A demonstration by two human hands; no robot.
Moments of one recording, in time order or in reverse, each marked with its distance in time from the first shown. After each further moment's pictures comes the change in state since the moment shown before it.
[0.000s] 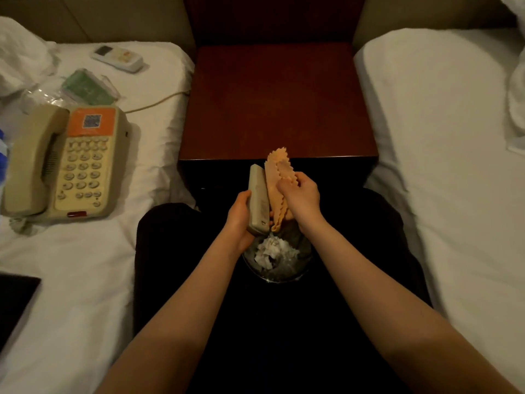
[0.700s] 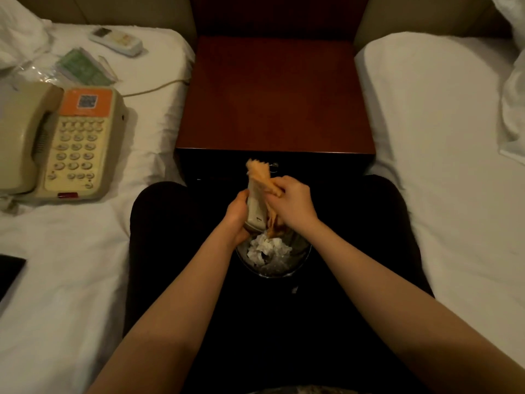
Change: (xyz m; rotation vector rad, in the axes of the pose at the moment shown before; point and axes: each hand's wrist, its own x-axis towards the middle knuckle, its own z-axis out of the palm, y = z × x) left_hand 0.026 -0.017 -0.011 -0.036 -0.052 -0.003; right_hand 0.000 0.024 0.001 -0.528 -0.169 -0.436
